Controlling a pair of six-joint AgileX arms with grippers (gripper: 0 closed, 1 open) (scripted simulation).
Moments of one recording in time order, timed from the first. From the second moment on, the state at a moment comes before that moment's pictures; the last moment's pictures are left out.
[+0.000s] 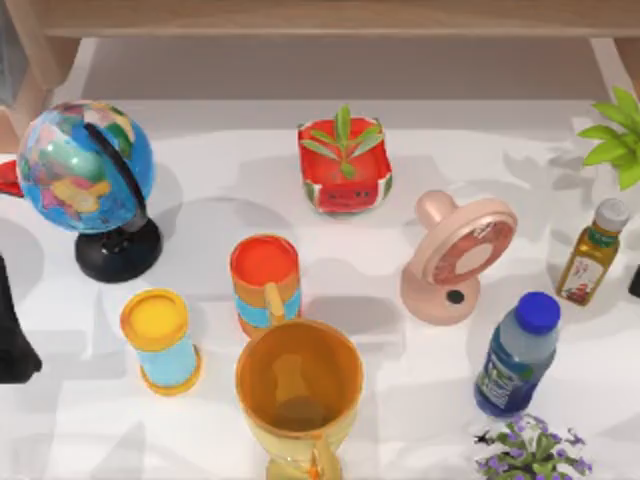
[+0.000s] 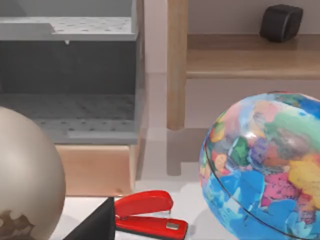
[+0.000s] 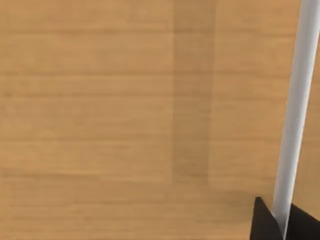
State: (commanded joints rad) left arm 0.00 0.00 0.00 0.00 0.00 0.00; right arm -0.51 2.23 0.92 1.31 -0.47 -1.55
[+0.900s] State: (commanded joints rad) left arm 0.00 0.00 0.00 0.00 0.00 0.00; right arm -0.63 2.11 0.64 1.49 -0.59 -1.55
